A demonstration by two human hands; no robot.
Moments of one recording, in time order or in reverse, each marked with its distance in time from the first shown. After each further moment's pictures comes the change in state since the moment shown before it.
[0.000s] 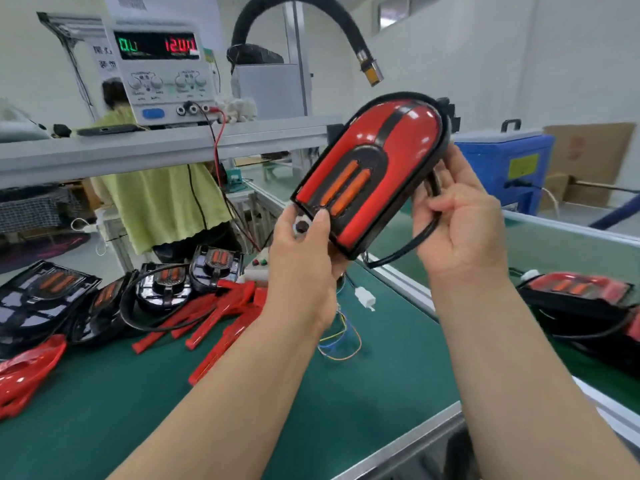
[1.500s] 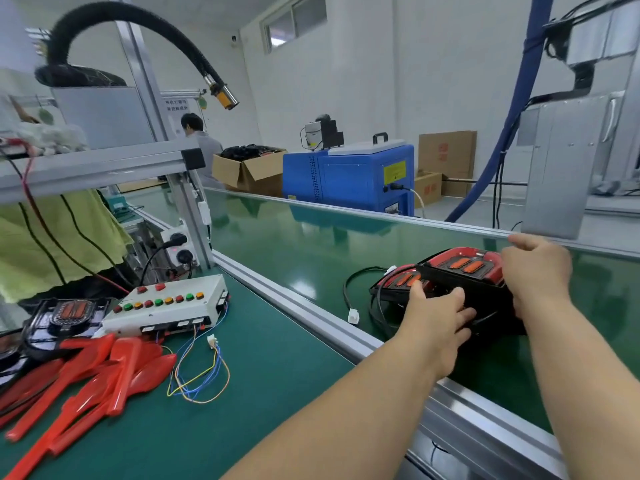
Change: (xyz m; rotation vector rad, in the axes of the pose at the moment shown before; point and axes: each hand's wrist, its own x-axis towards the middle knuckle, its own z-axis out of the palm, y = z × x) left_hand -0.099 -0.178 0.202 0.174 -0.593 -0.838; right_hand -0.012 -0.251 -0.182 -1.504 0.959 -0.299
